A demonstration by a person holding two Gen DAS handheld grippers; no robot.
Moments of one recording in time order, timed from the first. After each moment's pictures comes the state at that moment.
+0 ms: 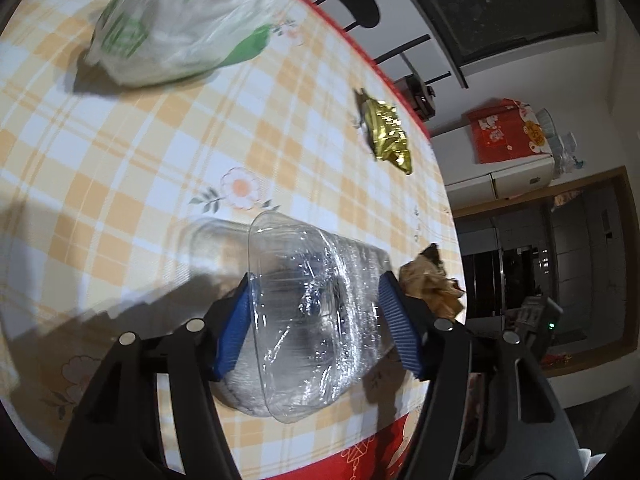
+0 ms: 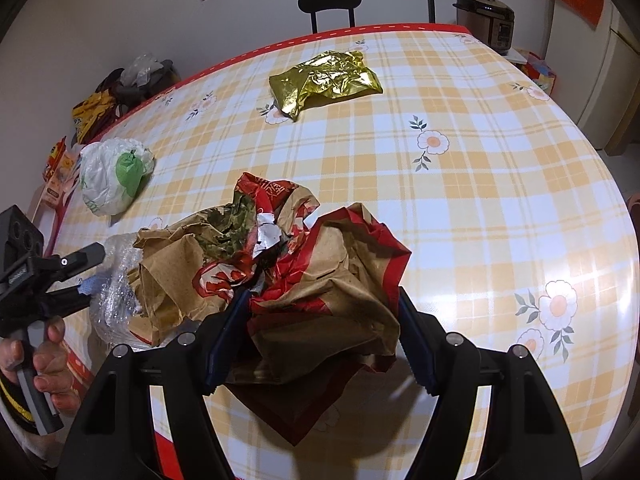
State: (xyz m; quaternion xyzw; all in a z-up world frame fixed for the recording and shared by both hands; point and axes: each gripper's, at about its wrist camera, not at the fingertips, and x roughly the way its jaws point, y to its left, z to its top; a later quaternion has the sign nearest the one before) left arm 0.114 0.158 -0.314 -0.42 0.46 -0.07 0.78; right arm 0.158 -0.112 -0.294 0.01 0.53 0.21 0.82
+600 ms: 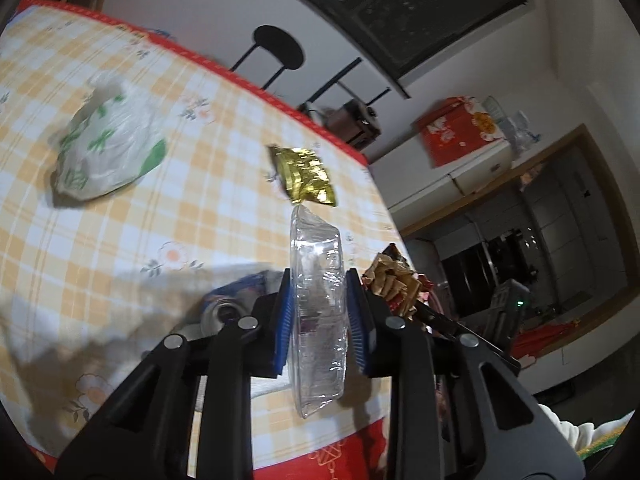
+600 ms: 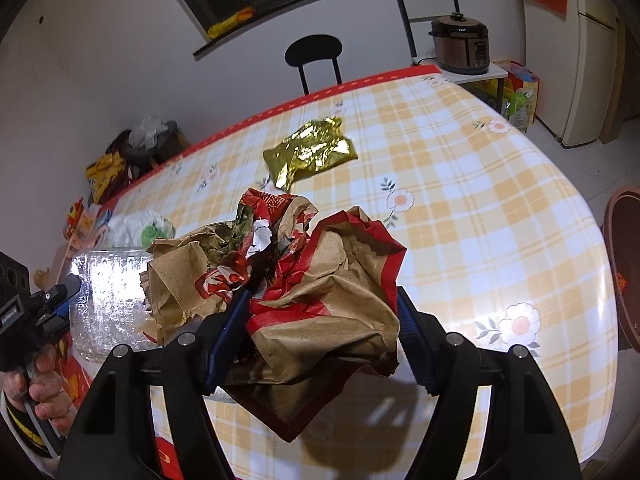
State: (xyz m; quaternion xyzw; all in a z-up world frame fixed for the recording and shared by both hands) left arm 0.099 0.138 -0.213 -0.36 0.38 -0.12 0.84; right arm 0.162 -0.158 -0.243 0.10 0.47 0.20 0.85
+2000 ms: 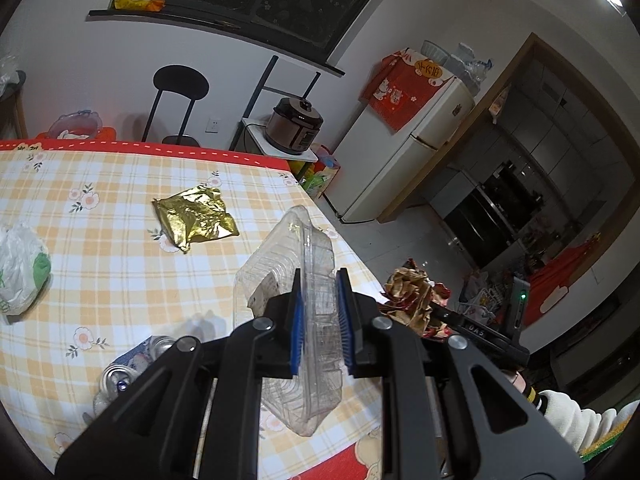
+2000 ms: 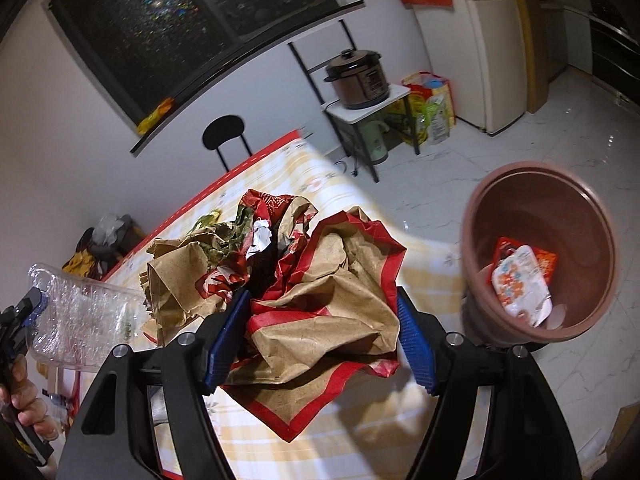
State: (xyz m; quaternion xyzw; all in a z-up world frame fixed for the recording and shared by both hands) left arm 0.157 -0.018 -0.123 -0.21 0.37 -0.17 0.89; right arm 0.153 -0.362 -0.226 0.20 0.41 0.09 0.89
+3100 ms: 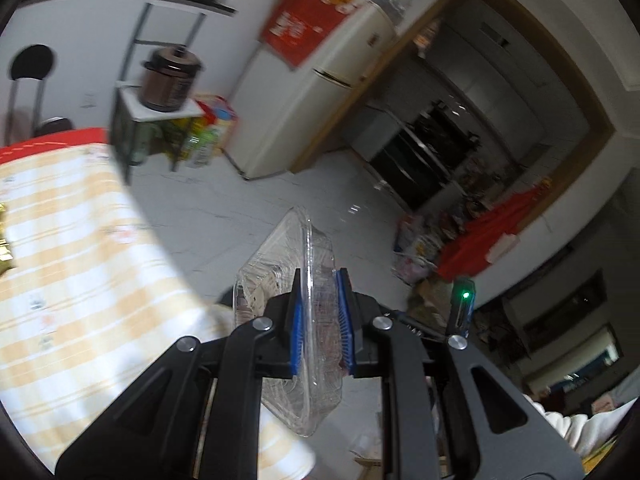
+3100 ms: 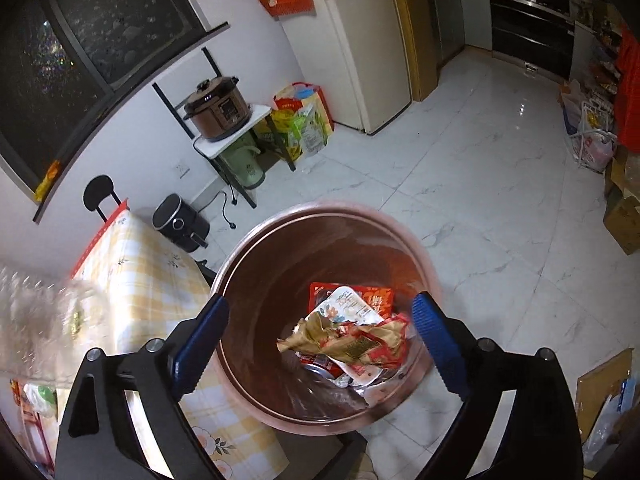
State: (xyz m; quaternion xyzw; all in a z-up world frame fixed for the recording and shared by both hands) left arm 0.294 -0.303 -0.147 -0.18 0.41 -0.35 0.82; right arm 0.174 -0.602 -0.267 0.22 0.42 -0.09 0.88
